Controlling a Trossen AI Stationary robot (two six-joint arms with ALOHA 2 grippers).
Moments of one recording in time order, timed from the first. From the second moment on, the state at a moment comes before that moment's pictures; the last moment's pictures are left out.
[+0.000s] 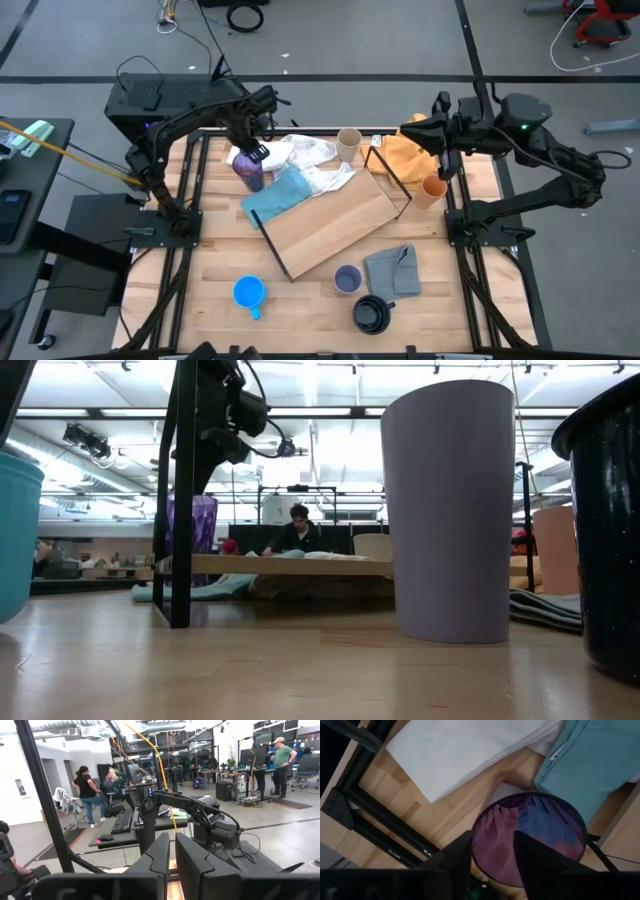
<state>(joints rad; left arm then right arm) 0.69 1.73 1.64 -1.52 -0.10 -0.07 -0.11 0.93 1.37 -0.35 -0.03 0.11</state>
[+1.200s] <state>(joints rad) 0.71 1.73 1.64 -1.43 -0.11 0.15 -0.12 0.99 1.37 -0.34 0.01 0.27</state>
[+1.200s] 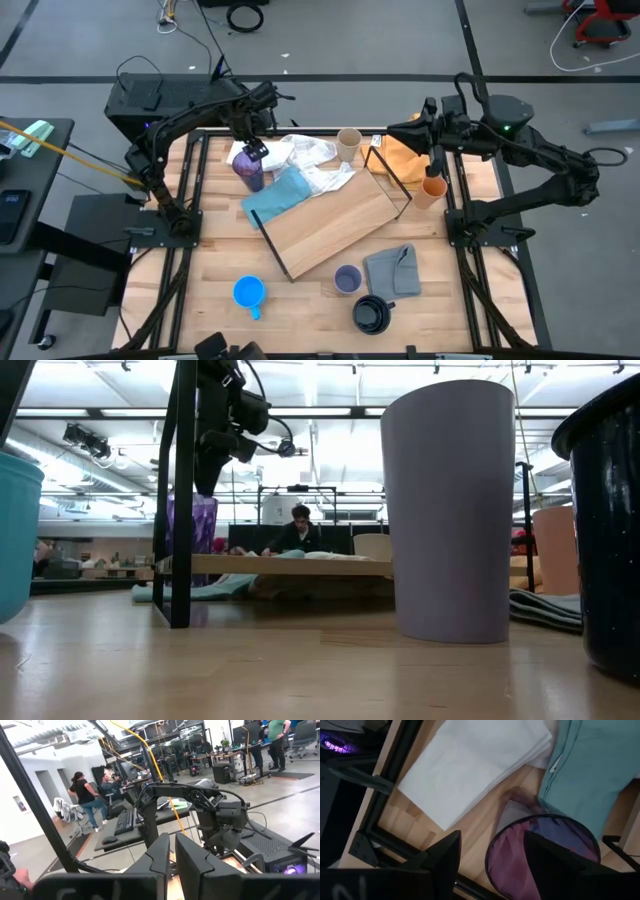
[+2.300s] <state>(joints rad) 0.71 1.73 1.64 -1.37 -0.08 0.20 -0.12 0.99 1.37 -0.33 0.11 0.35</state>
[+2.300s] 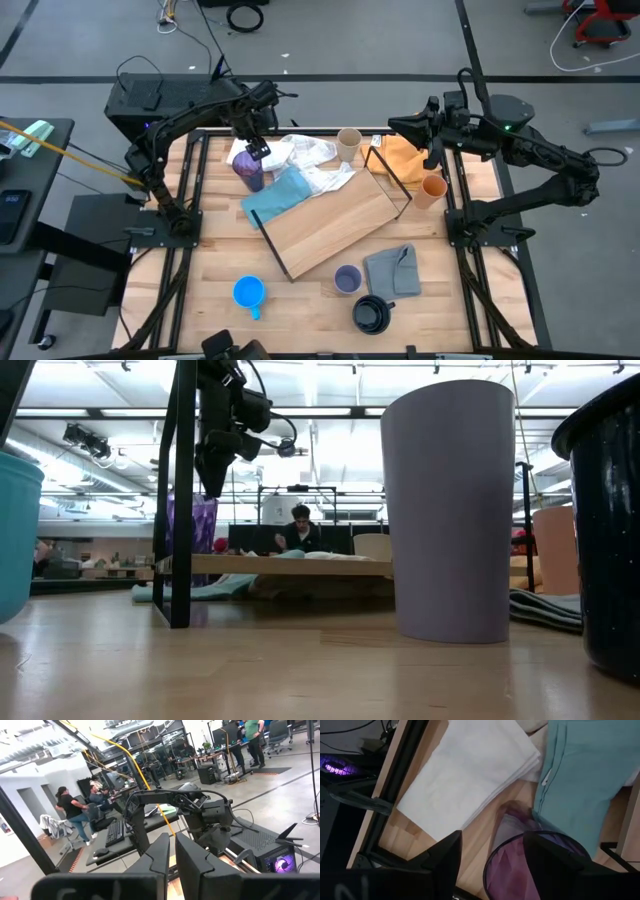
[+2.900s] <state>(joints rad) 0.71 1.73 1.64 -1.37 -0.08 0.22 -0.12 0.99 1.37 -0.33 0.11 0.35</state>
